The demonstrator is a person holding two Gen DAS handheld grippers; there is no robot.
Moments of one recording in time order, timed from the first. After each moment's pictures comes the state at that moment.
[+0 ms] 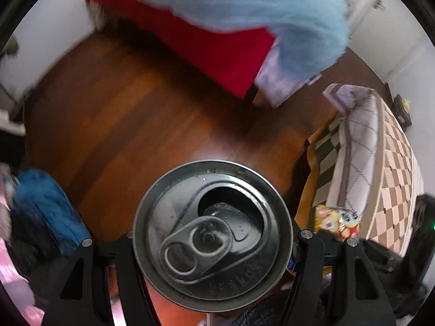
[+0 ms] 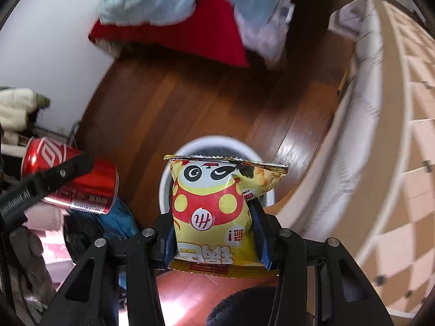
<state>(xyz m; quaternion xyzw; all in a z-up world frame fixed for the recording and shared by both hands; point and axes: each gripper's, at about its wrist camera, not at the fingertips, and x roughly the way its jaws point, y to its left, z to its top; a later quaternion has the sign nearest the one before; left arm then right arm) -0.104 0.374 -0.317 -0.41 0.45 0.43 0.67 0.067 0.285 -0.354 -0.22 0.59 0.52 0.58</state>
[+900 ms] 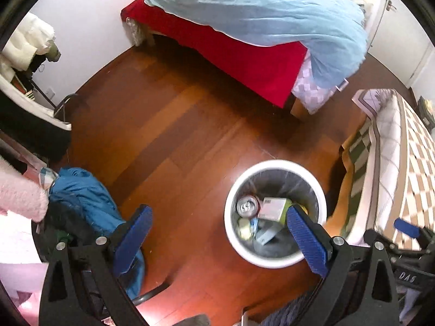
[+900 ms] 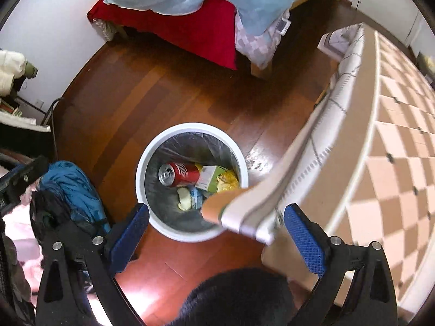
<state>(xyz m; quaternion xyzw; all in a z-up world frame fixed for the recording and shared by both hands) -0.168 0.308 -0.286 -0.32 0.44 0.52 0.66 0.036 0.236 -0.311 -0.30 0.52 0.50 0.63</state>
